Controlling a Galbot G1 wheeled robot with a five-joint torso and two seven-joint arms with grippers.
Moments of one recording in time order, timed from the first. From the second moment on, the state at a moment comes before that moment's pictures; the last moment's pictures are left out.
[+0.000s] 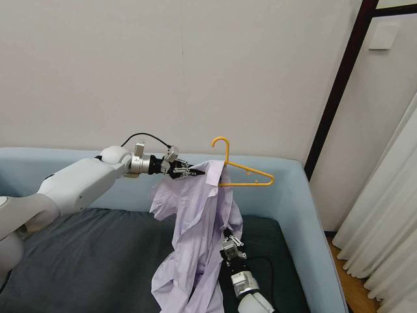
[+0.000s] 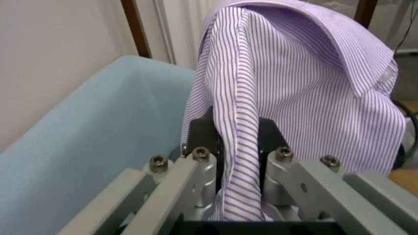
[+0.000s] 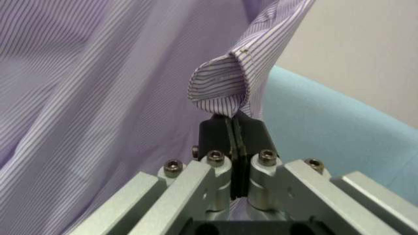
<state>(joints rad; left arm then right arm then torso) -0.28 -0.94 0.88 -0.82 -1.13 -0.16 1.22 -0.93 1.19 -0.17 1.47 -0.01 0.19 0.41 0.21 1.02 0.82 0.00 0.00</state>
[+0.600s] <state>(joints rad) -0.26 -0.95 0.82 -0.76 -1.08 -0.32 1.29 -0.81 1.00 -0.15 1.54 0.46 0.11 0.19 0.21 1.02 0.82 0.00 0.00</state>
